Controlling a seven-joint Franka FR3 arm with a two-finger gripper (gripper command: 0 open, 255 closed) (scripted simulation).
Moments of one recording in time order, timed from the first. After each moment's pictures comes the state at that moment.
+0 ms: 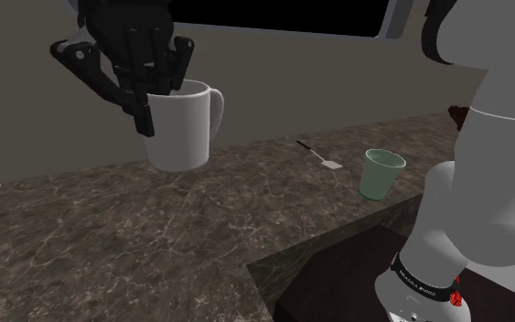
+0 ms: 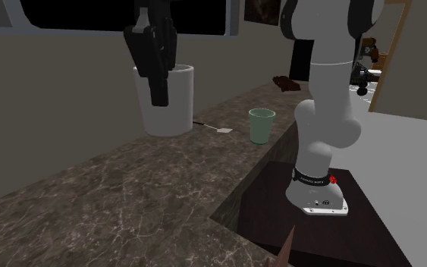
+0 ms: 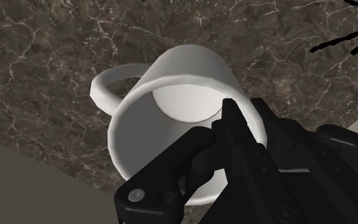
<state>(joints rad) 0.36 0.12 0.63 -1.32 -0.14 1.42 0.76</state>
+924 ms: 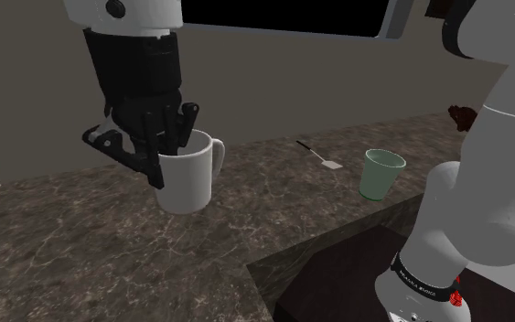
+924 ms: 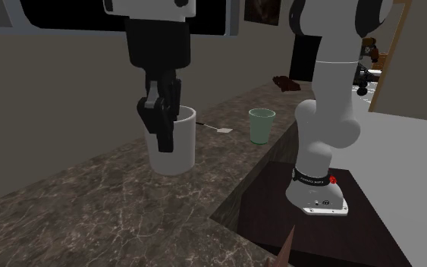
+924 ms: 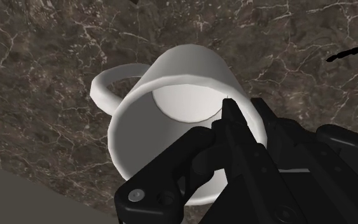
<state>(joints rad) 0.33 0.03 0.61 -1.61 -0.09 1.63 0.75</state>
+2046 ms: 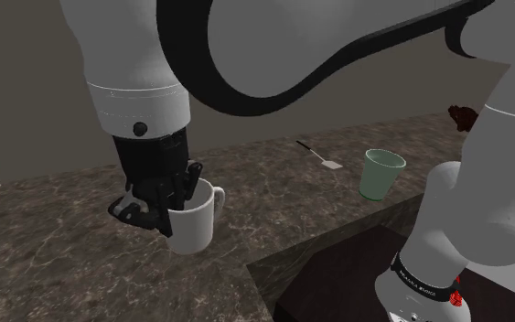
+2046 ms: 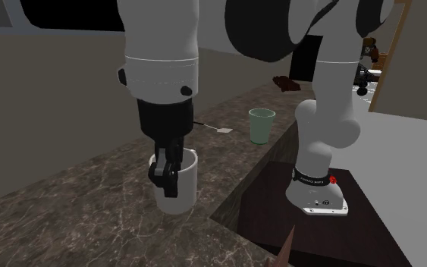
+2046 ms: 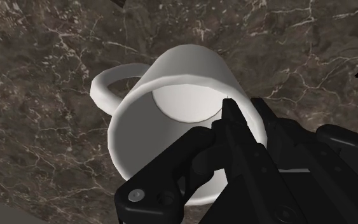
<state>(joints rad) 0.32 0.02 0.61 -1.85 -0.08 1.86 0.76</state>
